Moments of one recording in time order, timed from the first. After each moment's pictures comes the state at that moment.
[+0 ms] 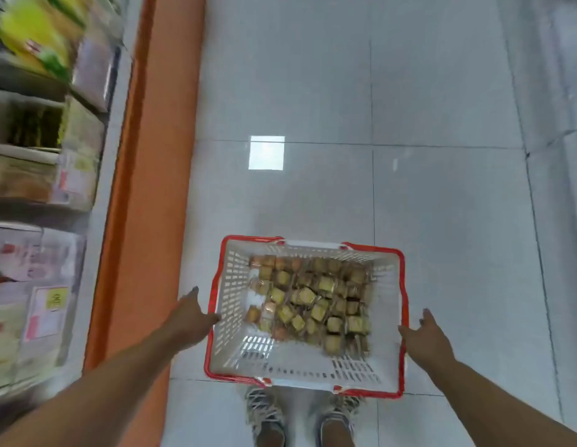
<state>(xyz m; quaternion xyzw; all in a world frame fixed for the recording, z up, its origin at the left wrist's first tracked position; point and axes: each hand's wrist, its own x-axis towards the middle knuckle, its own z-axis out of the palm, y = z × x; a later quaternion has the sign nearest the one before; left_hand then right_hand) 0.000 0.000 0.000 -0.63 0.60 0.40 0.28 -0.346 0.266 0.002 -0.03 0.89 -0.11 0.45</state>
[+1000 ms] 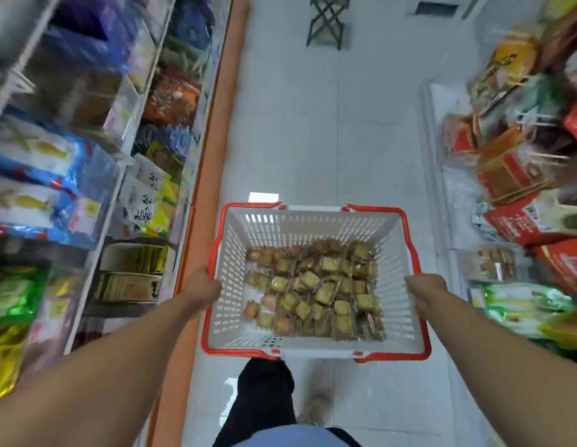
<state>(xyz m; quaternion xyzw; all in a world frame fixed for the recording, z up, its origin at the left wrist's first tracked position) -0.168 -0.155 0.406 -0.66 0.60 0.45 0.08 -0.543 0.060 0.411 0.16 0.86 -0.29 0.39</state>
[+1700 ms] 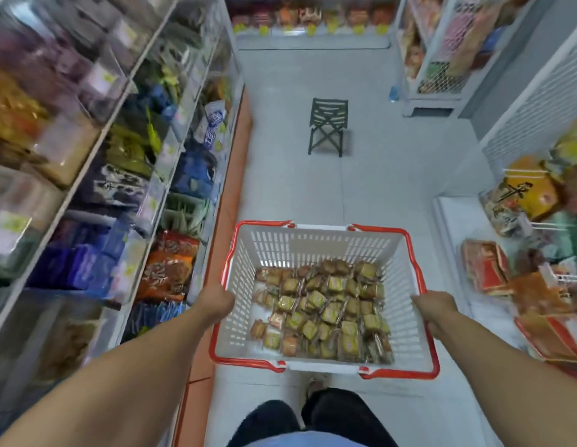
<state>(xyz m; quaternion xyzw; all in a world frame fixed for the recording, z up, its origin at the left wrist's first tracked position) -0.467 -0.597 0.485 -0.64 0.67 0.35 0.14 -0.823 -0.351 0.465 0.06 0.87 -0.35 0.35</state>
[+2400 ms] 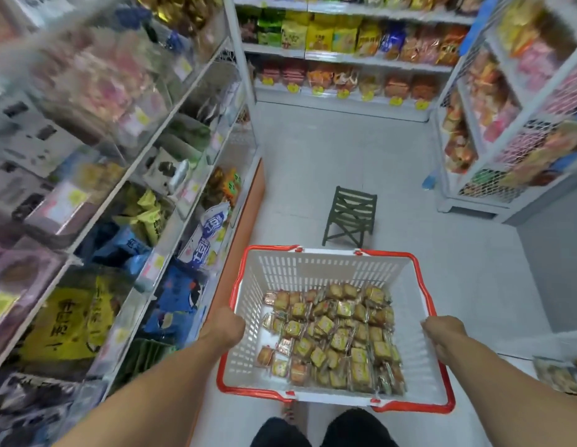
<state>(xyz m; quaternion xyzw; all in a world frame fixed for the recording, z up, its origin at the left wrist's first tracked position) -0.751 -1.049 0.475 -0.70 0.58 0.41 0.07 -1.141 -0.862 0.482 0.07 0.88 -0.30 0.36</state>
